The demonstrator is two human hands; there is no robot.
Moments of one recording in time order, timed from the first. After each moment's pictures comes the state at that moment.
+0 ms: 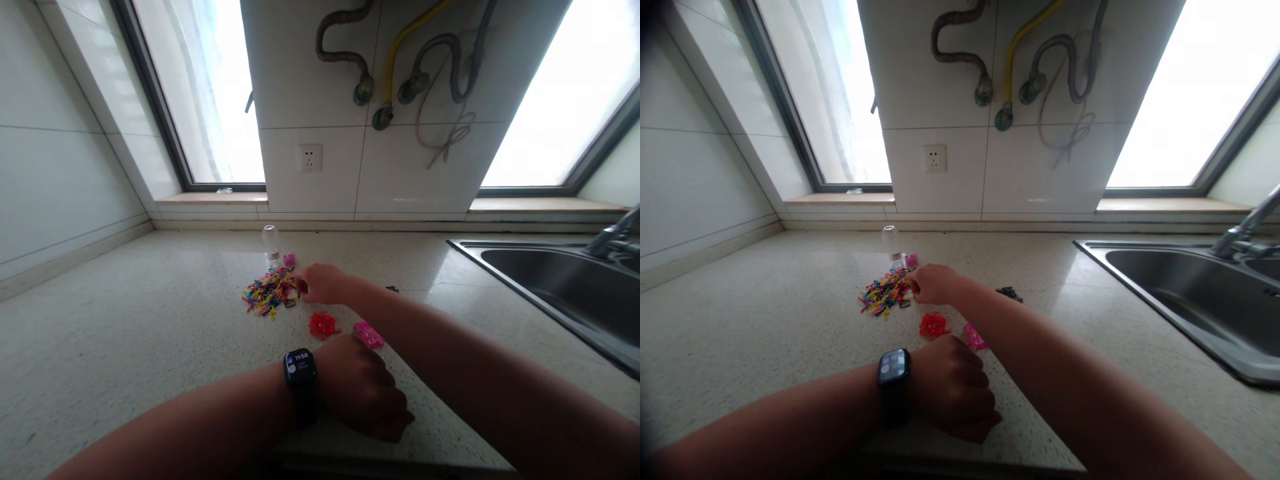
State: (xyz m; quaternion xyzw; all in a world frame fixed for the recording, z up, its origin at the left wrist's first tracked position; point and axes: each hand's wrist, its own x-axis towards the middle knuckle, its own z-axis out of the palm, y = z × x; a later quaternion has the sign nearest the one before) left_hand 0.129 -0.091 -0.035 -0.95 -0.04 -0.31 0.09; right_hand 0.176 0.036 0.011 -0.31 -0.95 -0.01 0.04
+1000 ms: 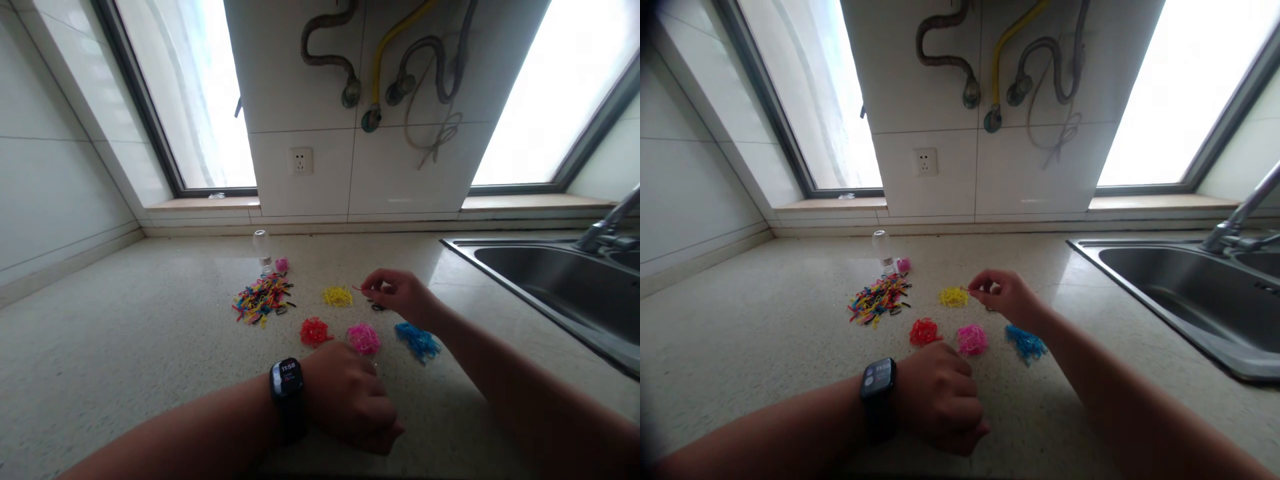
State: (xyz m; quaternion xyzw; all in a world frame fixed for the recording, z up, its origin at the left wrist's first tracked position) left_hand 0.129 -0.091 -0.039 -0.95 -0.05 -0.30 0.11; right_hand 0.322 -0.001 0.001 -0.39 -0.76 0.34 0.40
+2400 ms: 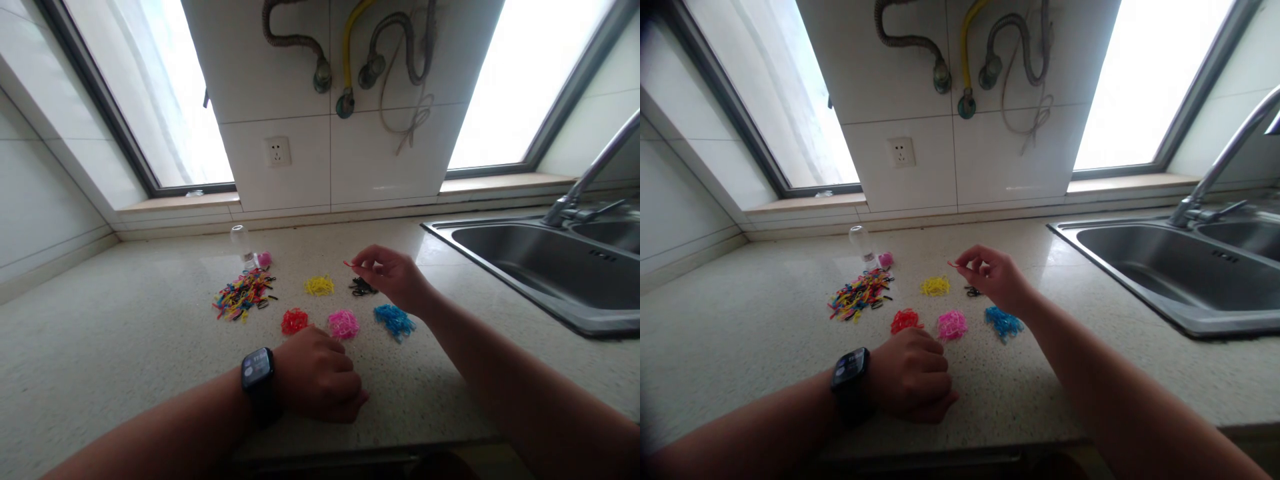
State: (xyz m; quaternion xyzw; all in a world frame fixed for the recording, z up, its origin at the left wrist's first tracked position) left_hand 0.124 -0.092 -0.031 -0.95 -0.05 -0.28 0.10; right_hand 0.336 -0.016 0.005 -0.33 -0.73 0.31 0.50
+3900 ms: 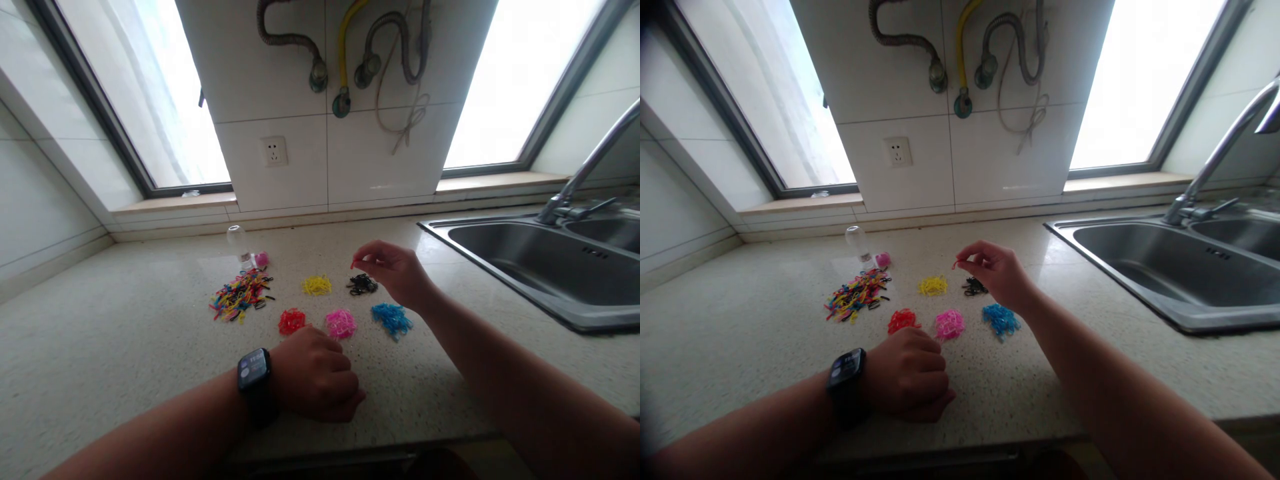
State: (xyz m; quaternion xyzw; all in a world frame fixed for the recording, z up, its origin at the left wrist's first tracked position) left_hand 0.124 -0.092 -0.031 -0.96 -0.05 -0.27 0.10; right_hand 0.339 -0.019 0.015 -0.34 -0.72 0.28 0.54
